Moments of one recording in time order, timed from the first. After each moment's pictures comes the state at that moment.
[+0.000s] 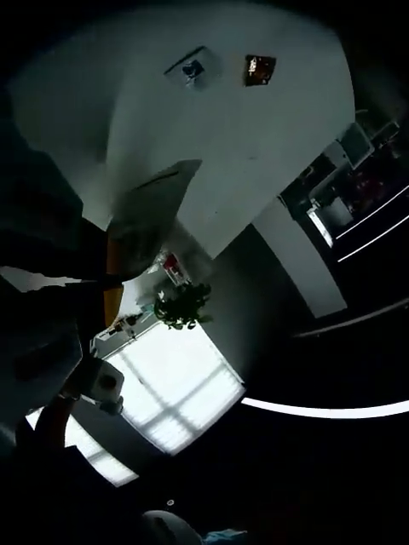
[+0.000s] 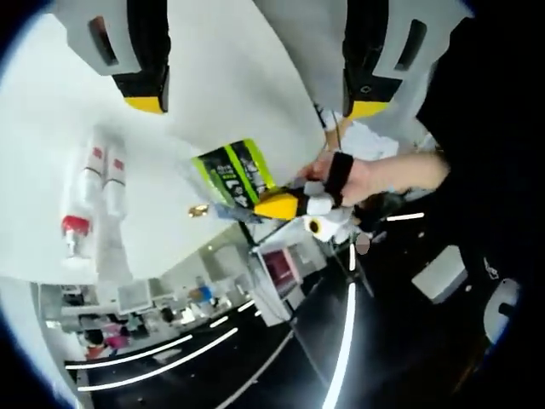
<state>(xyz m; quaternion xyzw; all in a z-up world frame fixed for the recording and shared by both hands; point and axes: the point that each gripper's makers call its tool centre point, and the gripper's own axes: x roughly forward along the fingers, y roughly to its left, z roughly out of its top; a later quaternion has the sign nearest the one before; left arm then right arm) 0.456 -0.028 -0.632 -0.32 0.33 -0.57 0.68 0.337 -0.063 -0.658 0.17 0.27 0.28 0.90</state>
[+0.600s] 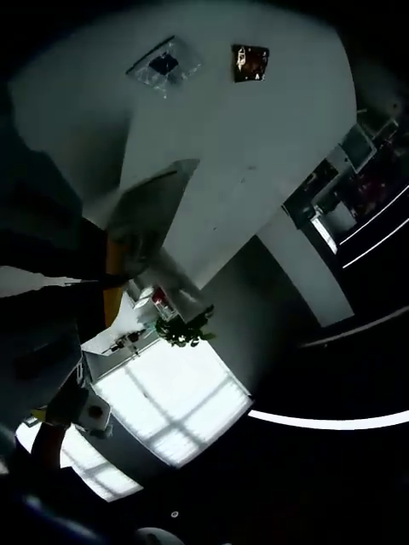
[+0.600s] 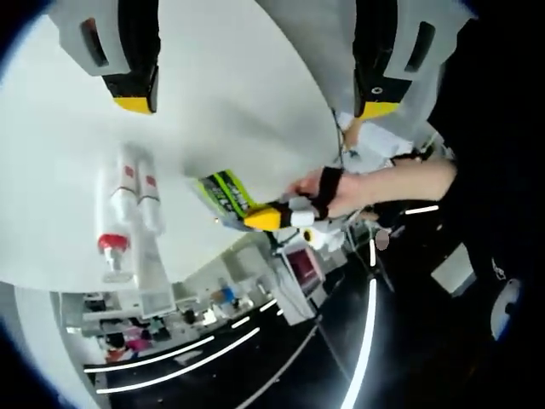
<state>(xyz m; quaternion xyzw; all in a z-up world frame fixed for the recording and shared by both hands) 0.502 -0.061 -0.662 -0.30 0.34 -0.56 0.69 0.327 -0.085 -0.670 0.18 0.29 0.24 0.91</state>
